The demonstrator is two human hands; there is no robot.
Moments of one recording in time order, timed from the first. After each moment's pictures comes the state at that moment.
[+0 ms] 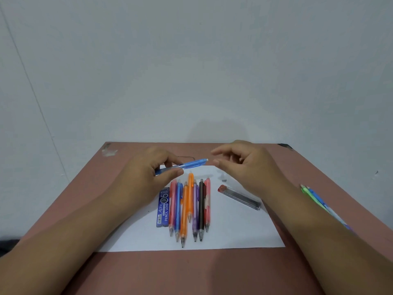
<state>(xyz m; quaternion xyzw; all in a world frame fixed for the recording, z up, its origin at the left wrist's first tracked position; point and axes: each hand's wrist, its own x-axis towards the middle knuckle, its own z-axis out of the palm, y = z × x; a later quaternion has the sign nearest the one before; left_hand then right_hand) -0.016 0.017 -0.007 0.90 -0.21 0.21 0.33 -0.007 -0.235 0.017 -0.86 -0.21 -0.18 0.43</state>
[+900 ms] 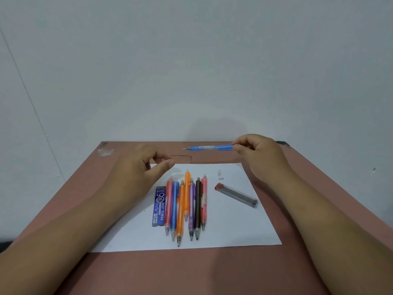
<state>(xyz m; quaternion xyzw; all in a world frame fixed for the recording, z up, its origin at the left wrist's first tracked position) -0.011 0.021 -0.009 0.90 -0.15 0.24 0.33 0.029 -0.268 0.011 -0.86 -0.08 -0.19 0.47</state>
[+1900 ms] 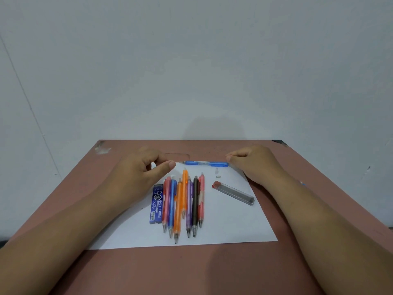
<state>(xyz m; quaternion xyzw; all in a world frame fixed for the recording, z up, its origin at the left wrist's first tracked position) -0.012 0.021 -0.012 0.91 -0.14 0.16 0.36 0.033 -0.272 0.001 -0.91 -0.04 -0.10 0.40</state>
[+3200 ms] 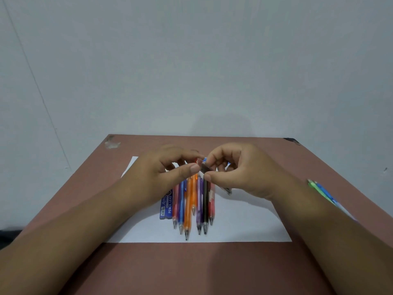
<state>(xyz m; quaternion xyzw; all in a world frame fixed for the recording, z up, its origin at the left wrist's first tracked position) -0.027 0.009 -0.007 0.85 -0.29 0.18 0.40 -0.019 -0.226 0.022 -0.84 -0.27 -0.01 0.48</state>
